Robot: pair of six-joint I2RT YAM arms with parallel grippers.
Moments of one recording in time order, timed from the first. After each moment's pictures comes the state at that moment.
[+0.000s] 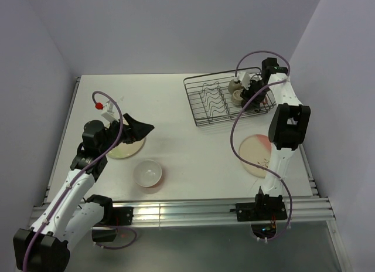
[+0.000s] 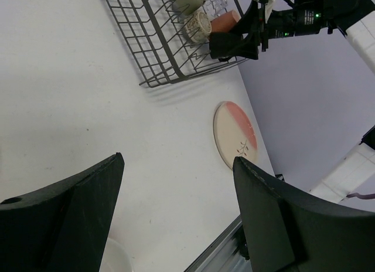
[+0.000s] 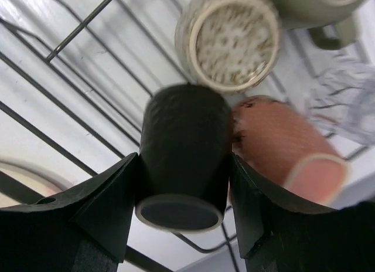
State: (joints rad) left arm -0.25 0.82 0.59 0.03 0.45 -0.74; right arm -0.11 2.13 1.93 -1.01 -0.36 -1.17
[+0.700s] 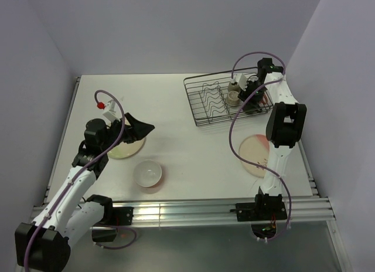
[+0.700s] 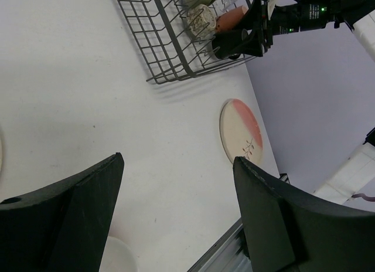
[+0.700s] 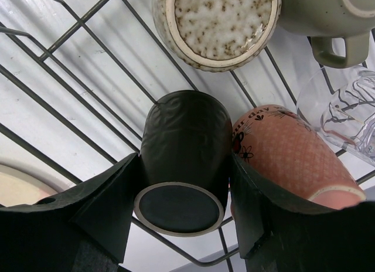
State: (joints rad) left arm -0.24 0.86 0.59 0.03 0.45 -0.73; right arm -0.08 2.20 1.99 -1.06 -0.30 -1.20
